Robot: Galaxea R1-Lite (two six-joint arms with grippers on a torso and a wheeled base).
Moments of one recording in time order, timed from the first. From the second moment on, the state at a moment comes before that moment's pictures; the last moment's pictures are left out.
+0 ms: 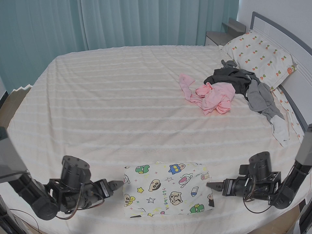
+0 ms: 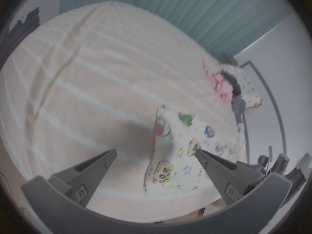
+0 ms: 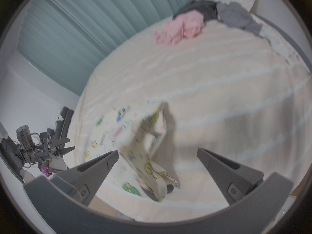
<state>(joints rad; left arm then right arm) -0.52 1.85 -0.28 -0.81 0.07 -0.82 0.48 1.96 -0.24 -1.02 0.03 0.56</state>
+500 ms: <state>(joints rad) -0.47 1.18 -0.23 -0.64 0.34 -0.63 0.45 1.28 -0.13 -0.82 -0.19 0.39</state>
